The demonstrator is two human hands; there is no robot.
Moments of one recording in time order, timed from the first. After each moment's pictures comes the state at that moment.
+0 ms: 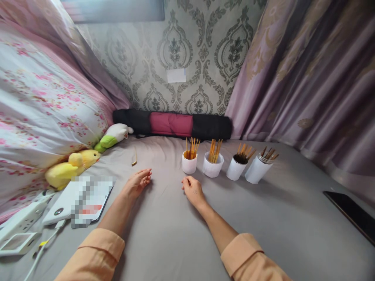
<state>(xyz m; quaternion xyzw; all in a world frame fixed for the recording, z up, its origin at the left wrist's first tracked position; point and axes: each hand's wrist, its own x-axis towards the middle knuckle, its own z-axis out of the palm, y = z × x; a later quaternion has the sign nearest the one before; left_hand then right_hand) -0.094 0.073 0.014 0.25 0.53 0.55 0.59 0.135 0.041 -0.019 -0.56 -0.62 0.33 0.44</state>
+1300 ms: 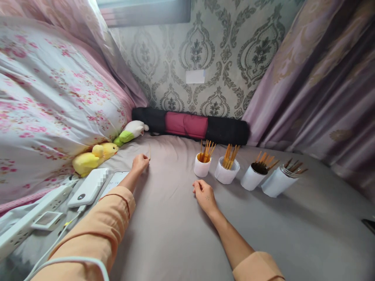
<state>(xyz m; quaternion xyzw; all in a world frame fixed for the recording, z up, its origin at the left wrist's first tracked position) -0.164 0.142 0.019 0.49 0.82 0.27 0.14 0.134 0.039 -0.014 -0.56 -0.62 0.34 0.43</state>
